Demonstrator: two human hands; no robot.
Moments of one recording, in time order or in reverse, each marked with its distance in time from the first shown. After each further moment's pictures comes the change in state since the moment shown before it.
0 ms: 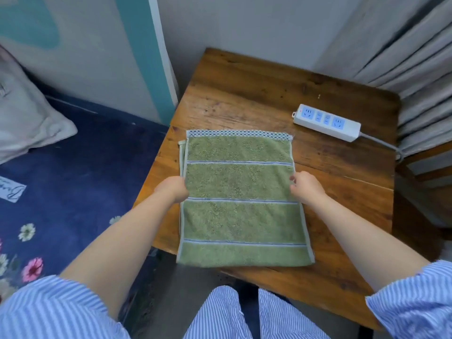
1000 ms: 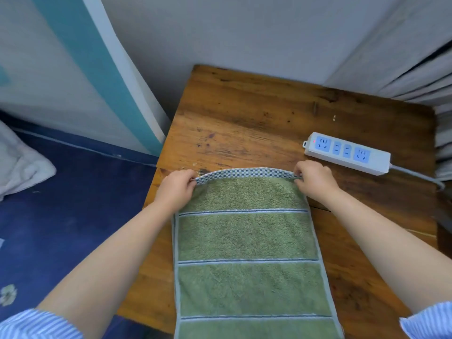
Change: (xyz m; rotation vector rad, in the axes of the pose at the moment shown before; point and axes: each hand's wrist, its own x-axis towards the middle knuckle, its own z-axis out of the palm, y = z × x) left_hand 0.104 0.036 -0.076 -0.174 0.398 0.343; right_hand 0.128 -0.018 -0.053 -0.087 0.118 -0.146
